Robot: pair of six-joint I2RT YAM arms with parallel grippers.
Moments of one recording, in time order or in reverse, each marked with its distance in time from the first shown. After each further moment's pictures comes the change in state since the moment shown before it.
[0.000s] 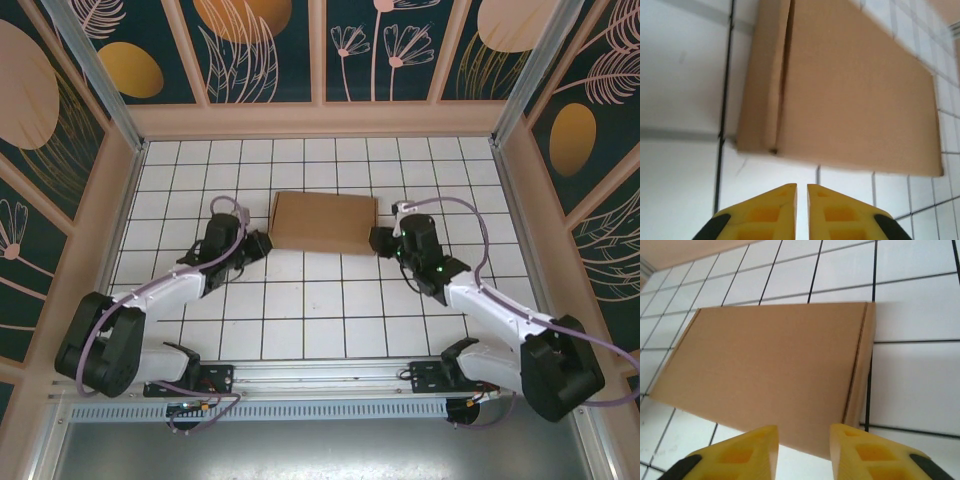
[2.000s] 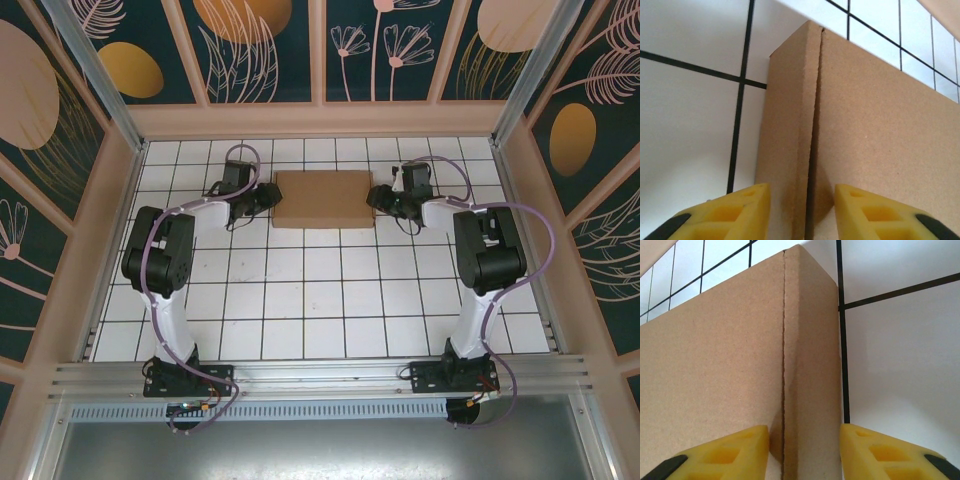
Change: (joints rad) left arm 0.149 0.670 0.671 -0.067 0.047 0.111; right arm -0.312 0.822 0.578 0.004 -0.411 0.068
